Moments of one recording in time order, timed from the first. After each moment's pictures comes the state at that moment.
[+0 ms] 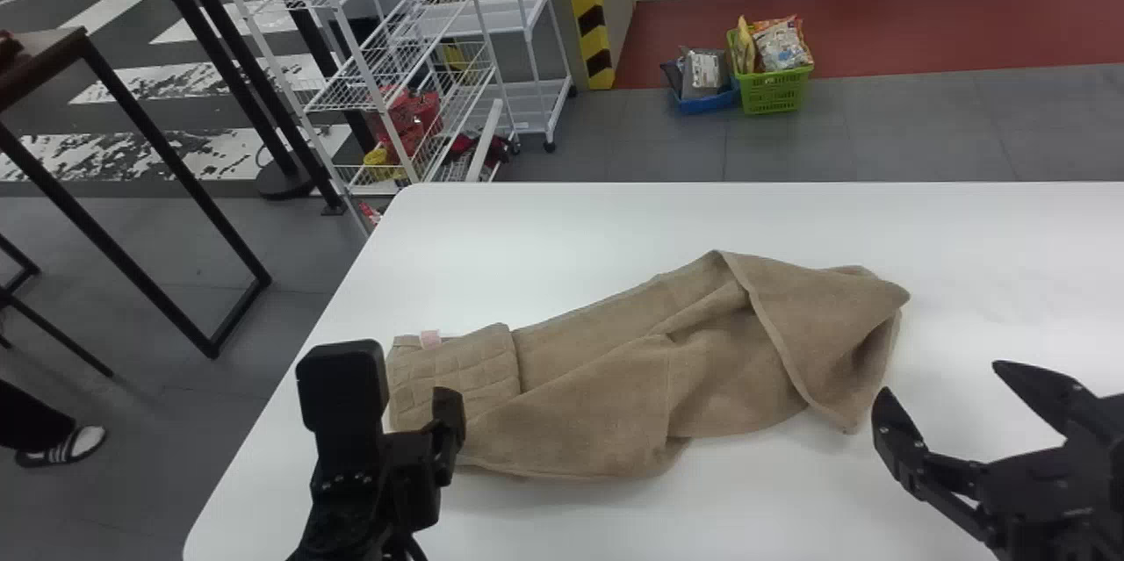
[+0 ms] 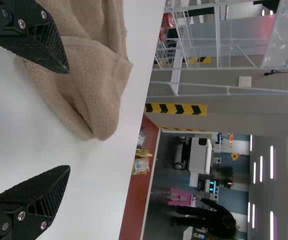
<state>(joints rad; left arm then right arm) 0.57 0.04 0.11 -2.47 0.09 0.88 0.39 0.41 -0.02 0.18 -2.05 0.20 0.38 0.21</state>
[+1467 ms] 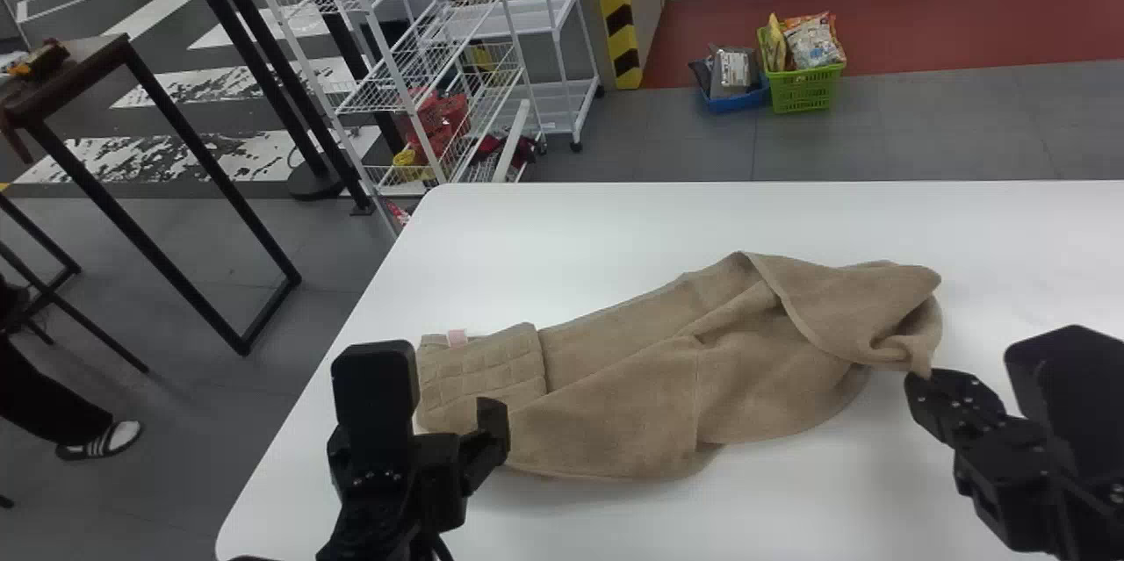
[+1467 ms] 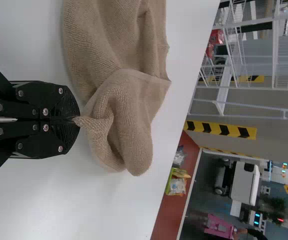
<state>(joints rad) 0.56 0.04 0.11 -2.46 0.09 0.92 0.39 0.29 -0.02 0.22 -2.08 0.27 0.66 0.29</state>
